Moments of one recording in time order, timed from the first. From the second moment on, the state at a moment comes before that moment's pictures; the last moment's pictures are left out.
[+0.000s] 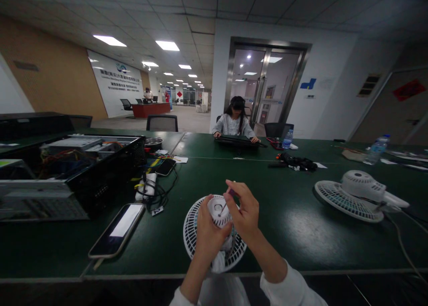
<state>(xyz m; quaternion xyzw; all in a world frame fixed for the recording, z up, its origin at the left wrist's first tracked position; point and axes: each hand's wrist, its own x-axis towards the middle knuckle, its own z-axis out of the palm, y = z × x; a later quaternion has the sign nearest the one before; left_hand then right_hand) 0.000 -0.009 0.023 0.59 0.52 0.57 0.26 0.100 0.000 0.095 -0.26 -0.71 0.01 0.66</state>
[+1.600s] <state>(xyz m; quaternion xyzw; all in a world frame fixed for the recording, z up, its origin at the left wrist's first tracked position) 0.017 0.020 0.029 0.63 0.51 0.56 0.16 0.116 0.011 0.124 -0.45 -0.73 -0.07 0.51</state>
